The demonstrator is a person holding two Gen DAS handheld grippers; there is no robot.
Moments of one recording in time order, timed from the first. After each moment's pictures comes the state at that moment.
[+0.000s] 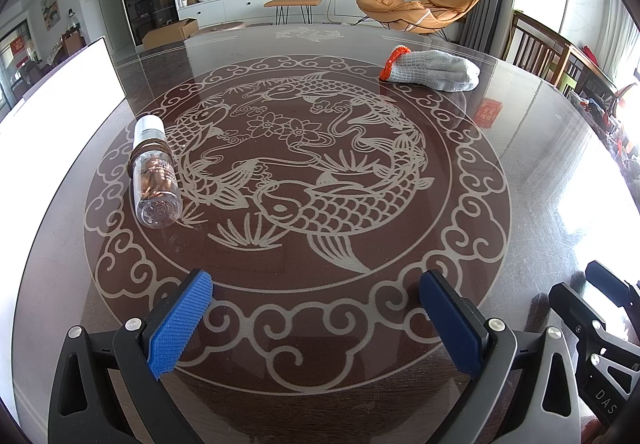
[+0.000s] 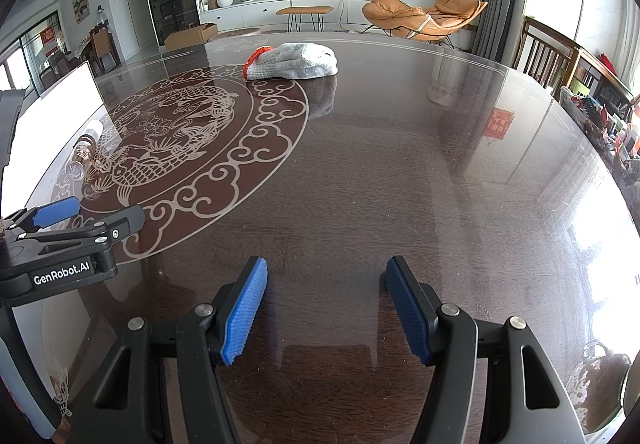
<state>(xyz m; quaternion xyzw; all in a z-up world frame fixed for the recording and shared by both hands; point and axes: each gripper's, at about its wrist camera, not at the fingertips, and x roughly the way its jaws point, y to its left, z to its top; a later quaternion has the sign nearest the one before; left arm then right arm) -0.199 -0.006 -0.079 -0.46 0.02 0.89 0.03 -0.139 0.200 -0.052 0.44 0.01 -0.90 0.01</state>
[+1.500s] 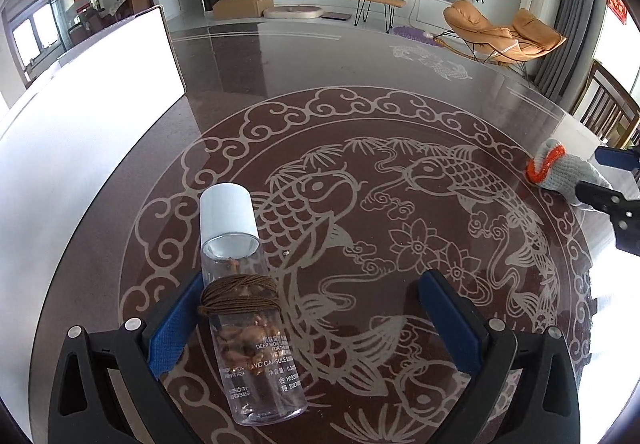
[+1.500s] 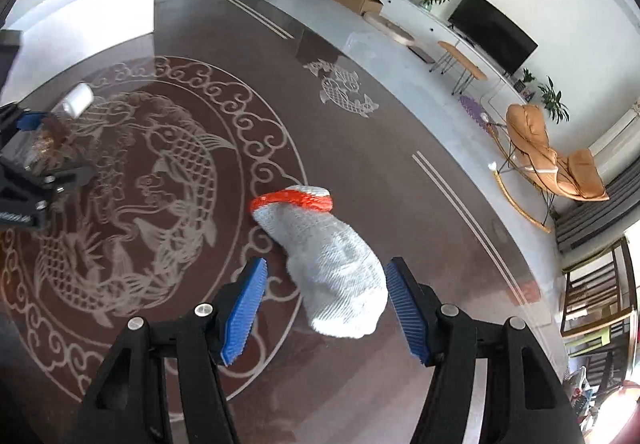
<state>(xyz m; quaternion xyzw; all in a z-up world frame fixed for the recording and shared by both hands) -0.312 -0.075 -0.073 -0.47 -0.05 0.87 -0.09 -0.389 0.142 -0.021 0.43 0.31 -0.82 0.21</state>
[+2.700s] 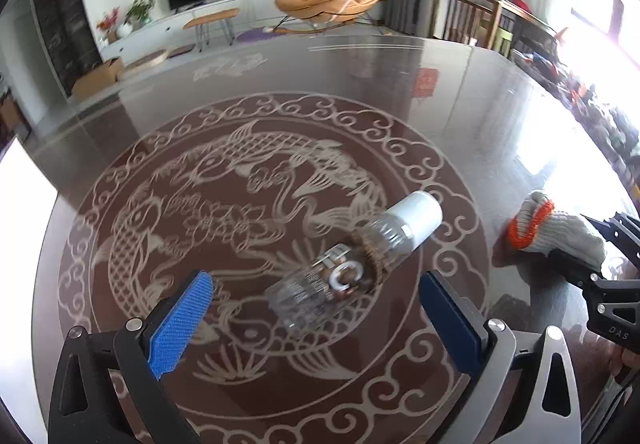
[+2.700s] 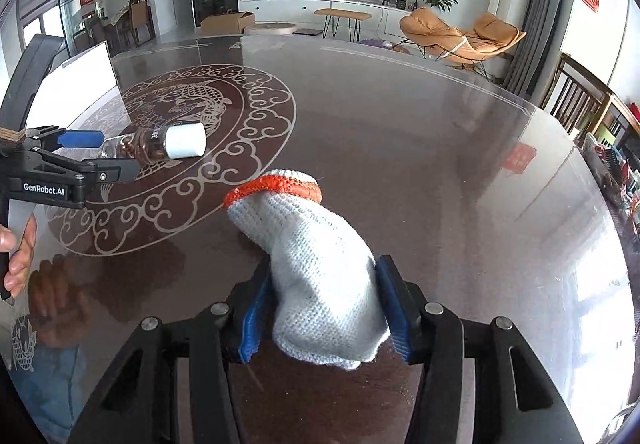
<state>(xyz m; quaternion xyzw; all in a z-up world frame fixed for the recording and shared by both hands) -0.277 0.009 -0.048 -0.44 0.12 0.87 0.18 -0.176 0.232 -0.051 0.43 0.06 -0.90 0.07</state>
